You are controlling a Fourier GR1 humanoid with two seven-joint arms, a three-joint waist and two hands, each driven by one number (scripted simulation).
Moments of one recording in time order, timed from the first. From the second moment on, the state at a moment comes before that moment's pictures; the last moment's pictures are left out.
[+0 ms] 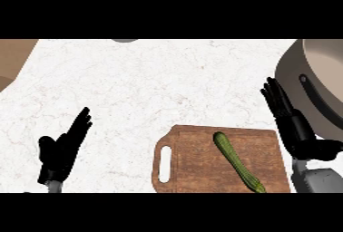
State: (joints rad) left arm 0.02 0.40 -0.26 -1.52 0.23 0.23 0.12; right arm -0.13 -0.33 0.14 -1.50 -0.22 -0.04 -0.20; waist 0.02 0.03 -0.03
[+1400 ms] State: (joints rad) left arm 0.04 0.51 -0.07 -1.50 0.13 0.21 0.07; right arm 0.07 -0.75 0.15 -1.85 0.15 0.09 0.06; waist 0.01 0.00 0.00
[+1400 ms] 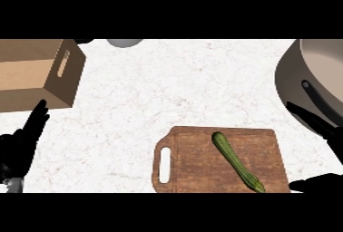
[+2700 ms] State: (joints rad) left arm 0.04 0.43 -0.03 -1.52 0.05 0.17 0.11; right arm -0.36 -0.47 0.50 -1.70 0.27 0.63 0.80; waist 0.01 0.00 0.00
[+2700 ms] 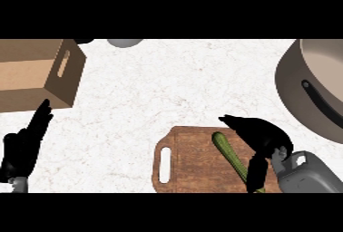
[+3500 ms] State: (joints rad) left arm 0.04 0.36 0.04 -1.51 -0.02 0.12 0.10; right arm -0.33 -0.32 0.49 -1.53 0.52 0.67 0.71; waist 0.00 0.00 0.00
